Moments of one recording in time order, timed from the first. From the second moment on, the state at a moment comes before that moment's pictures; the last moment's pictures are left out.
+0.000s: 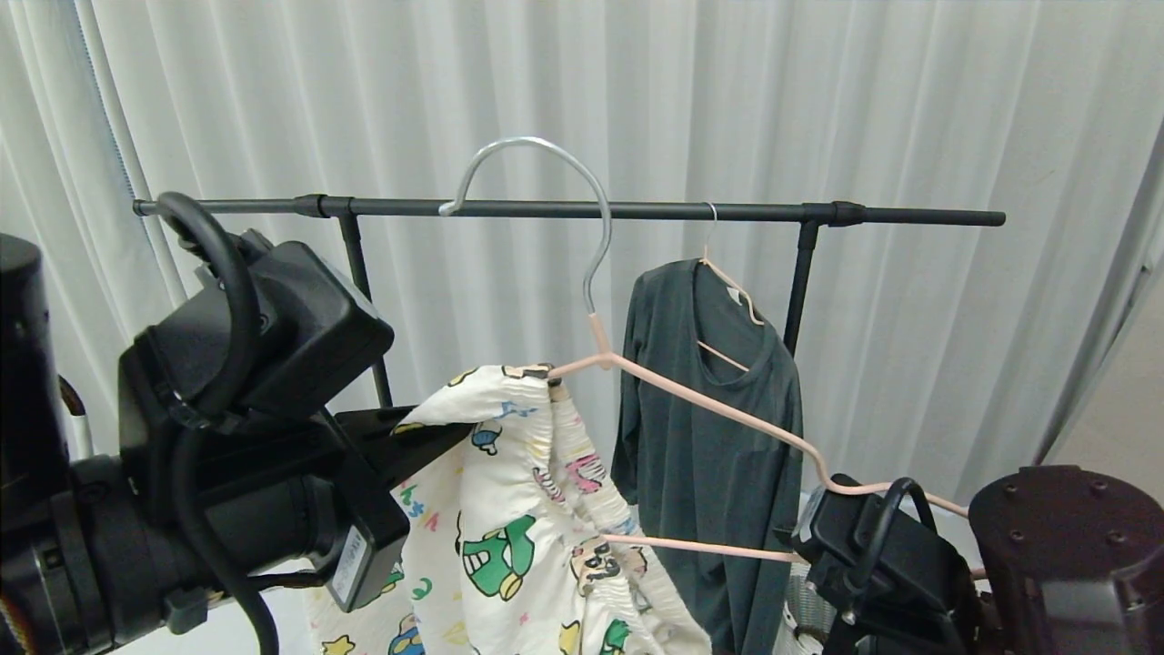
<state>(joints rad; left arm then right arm) -0.80 1.23 -0.81 -0.07 0.19 0.34 1.04 1.47 -0.53 -0.41 -0.14 -0.06</state>
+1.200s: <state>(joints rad) -0.80 1.26 -0.83 -0.07 0.42 0.24 1.00 1.42 -0.51 -0.41 0.03 -0.17</state>
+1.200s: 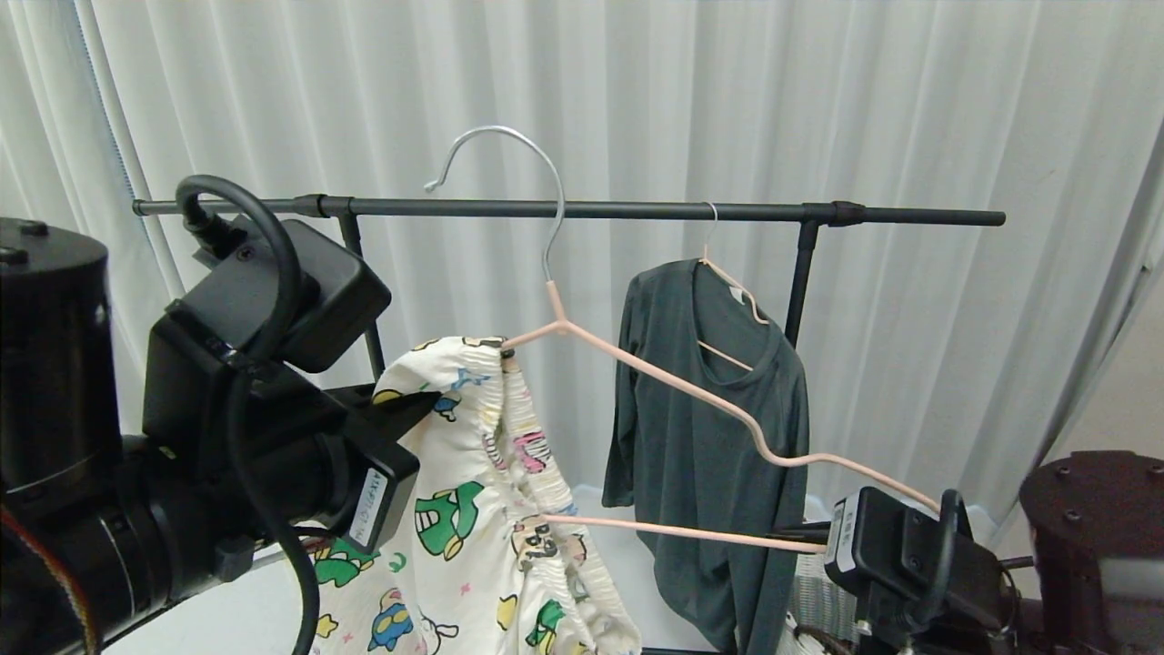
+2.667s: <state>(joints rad) -0.83 1.41 -0.95 -0.26 0.55 0.02 0.93 1.62 -0.76 -0.48 -0.18 0.35</state>
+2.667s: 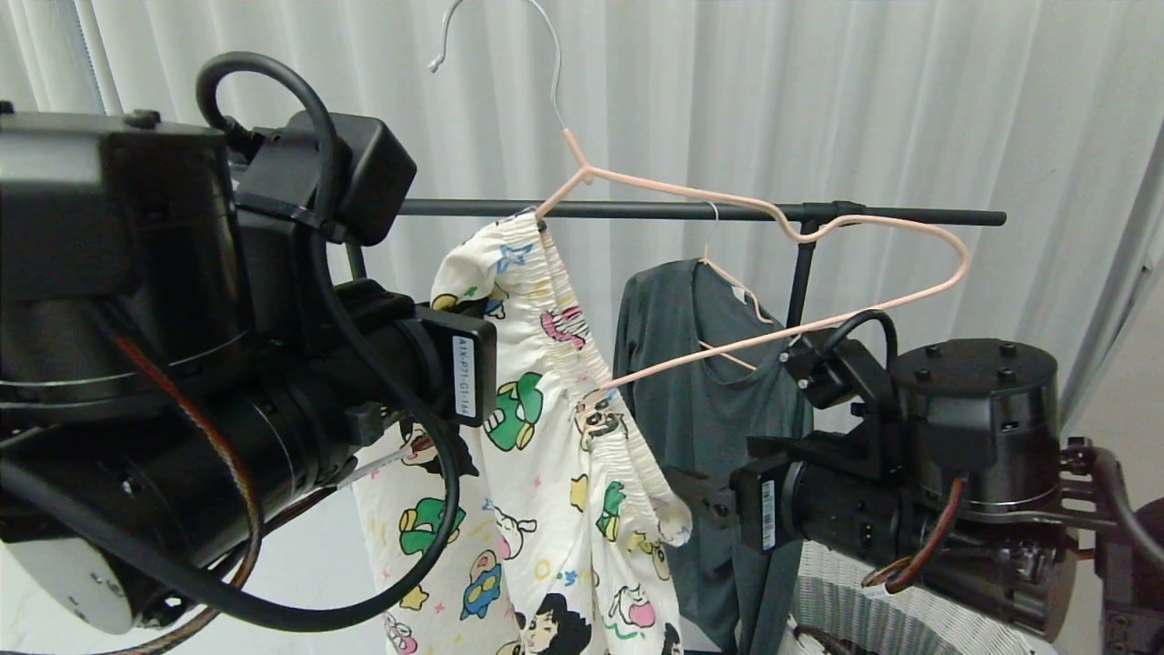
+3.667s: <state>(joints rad) -0.83 1.44 -0.96 -0.26 0.55 0.05 0.98 1.65 -0.73 -0.48 -0.22 0.37</state>
